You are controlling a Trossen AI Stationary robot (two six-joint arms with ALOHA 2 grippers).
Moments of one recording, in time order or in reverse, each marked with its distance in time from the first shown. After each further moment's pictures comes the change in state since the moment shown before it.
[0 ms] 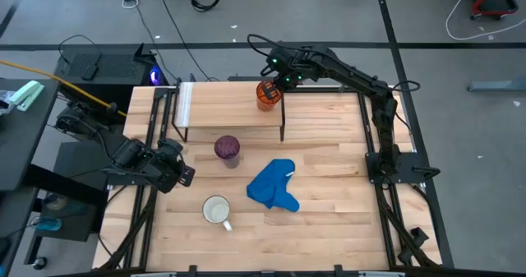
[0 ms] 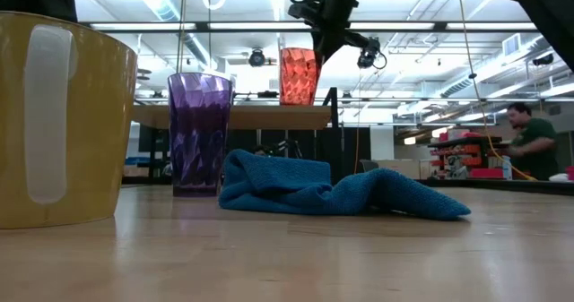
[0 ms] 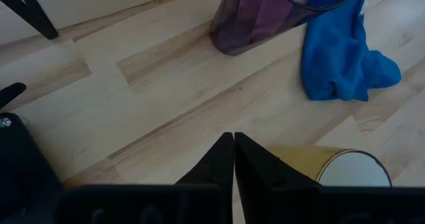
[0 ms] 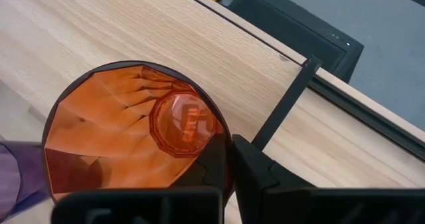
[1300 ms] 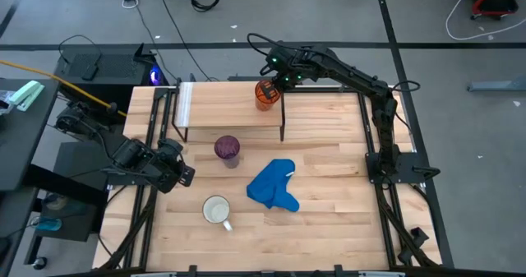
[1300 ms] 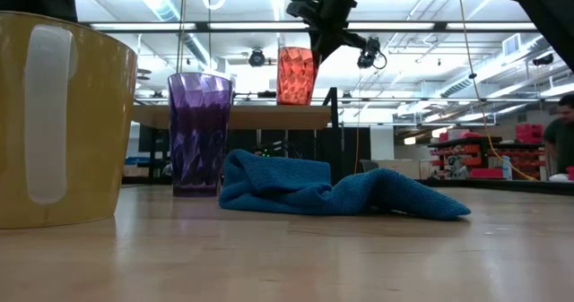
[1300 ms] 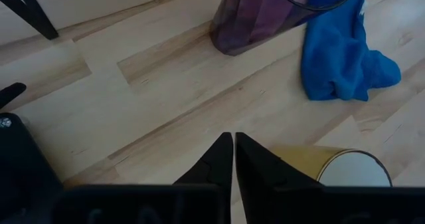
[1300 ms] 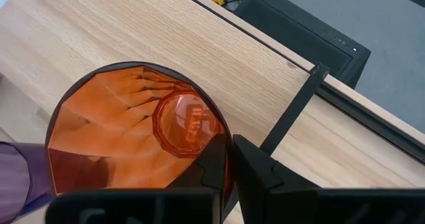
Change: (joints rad) left arm 0.000 0.000 0.000 0.000 0.000 0.001; right arm 0.000 0.001 0.000 0.024 -0.012 -0.009
